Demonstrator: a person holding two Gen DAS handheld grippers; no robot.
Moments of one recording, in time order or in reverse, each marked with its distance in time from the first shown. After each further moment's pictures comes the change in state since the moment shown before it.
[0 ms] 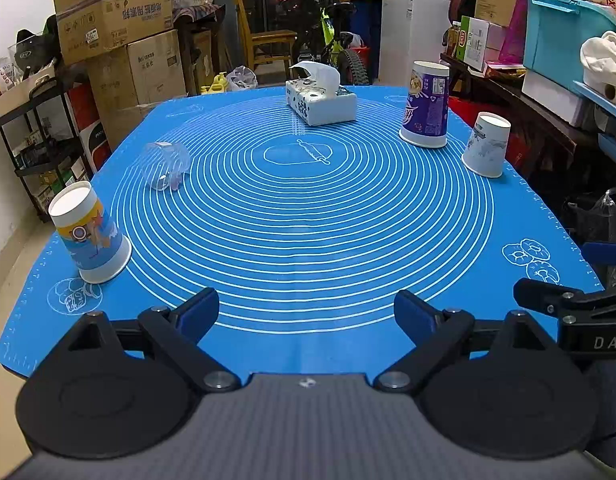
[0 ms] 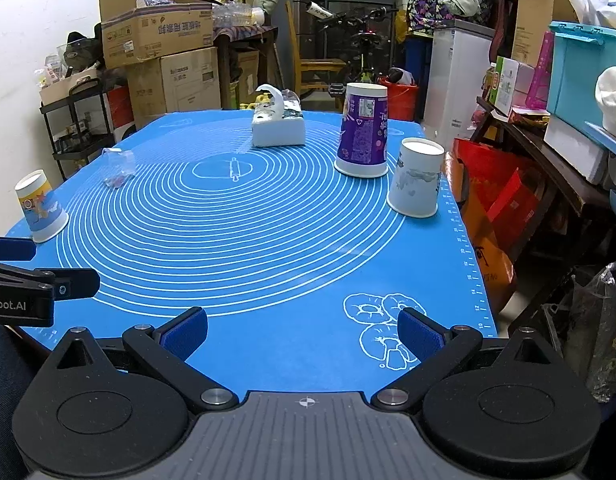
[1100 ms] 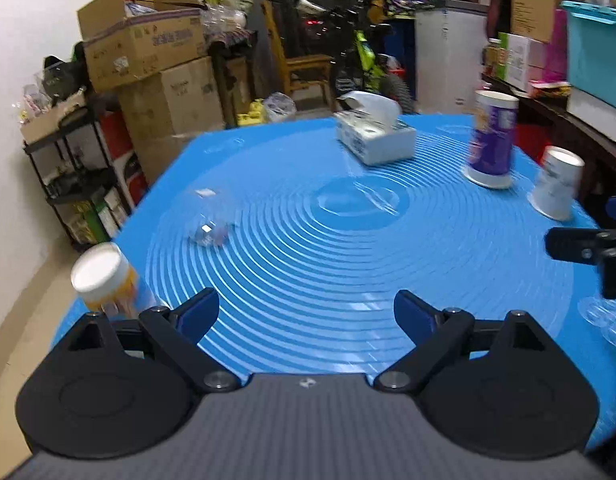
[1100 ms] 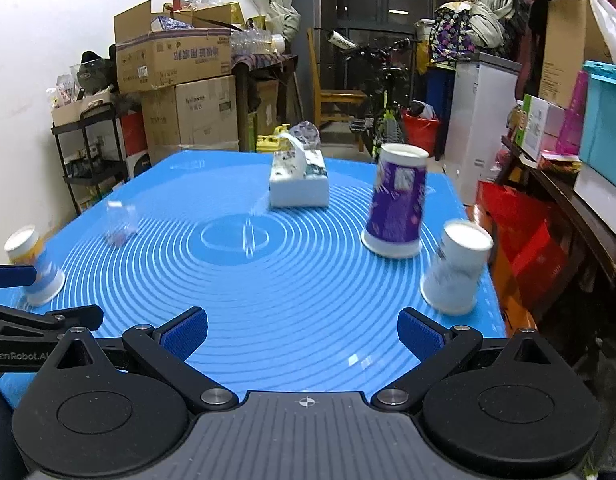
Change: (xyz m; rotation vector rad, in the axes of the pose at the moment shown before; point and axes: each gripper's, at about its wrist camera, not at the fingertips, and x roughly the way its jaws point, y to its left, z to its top) left arm 0.047 0.032 0.044 0.014 -0.085 0.145; right arm 0.052 0.012 0.082 -0.037 -0.082 0.050
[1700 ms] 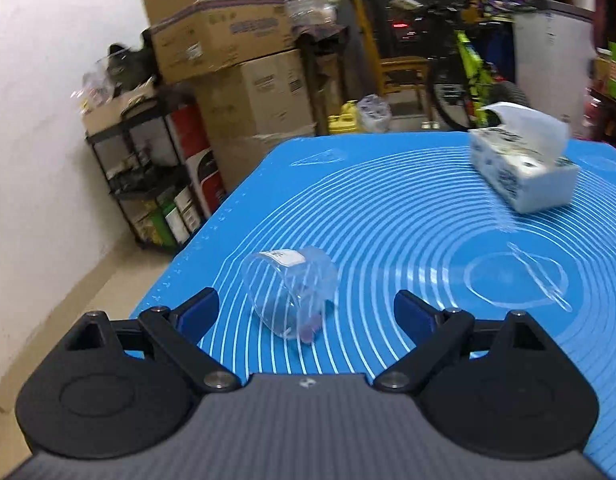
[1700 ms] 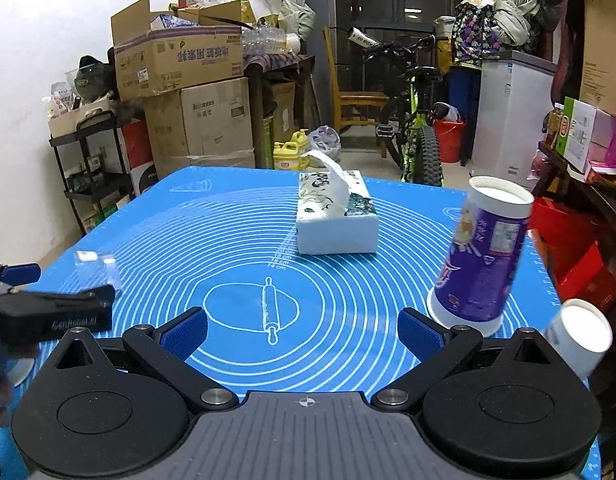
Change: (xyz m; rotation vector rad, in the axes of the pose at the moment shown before) left arm 0.120 0.048 0.051 -0.098 -0.001 0.274; right arm 0.125 0.026 0.063 0.007 -0.005 0.053
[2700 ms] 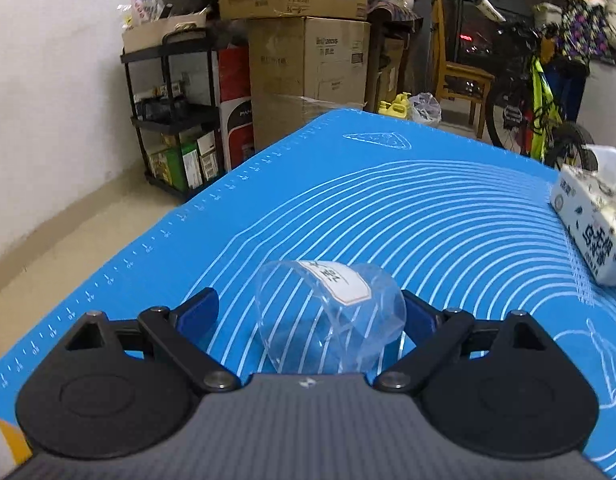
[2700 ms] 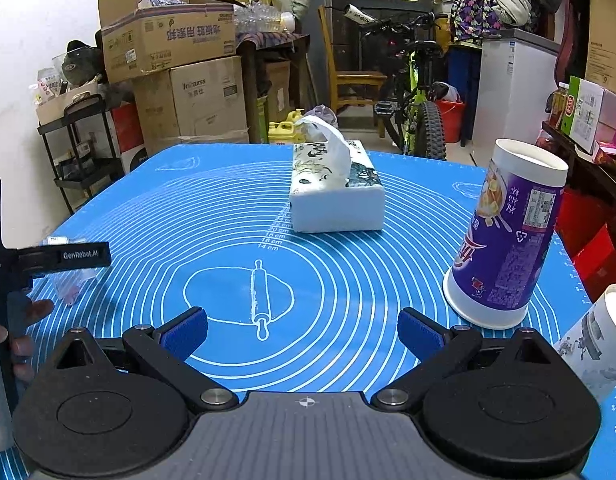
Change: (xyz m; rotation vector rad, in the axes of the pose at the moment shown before) left arm 0.074 0.029 0.003 -0.287 0.092 0.011; right arm 0.042 0.000 -0.006 0.015 0.055 -0.005
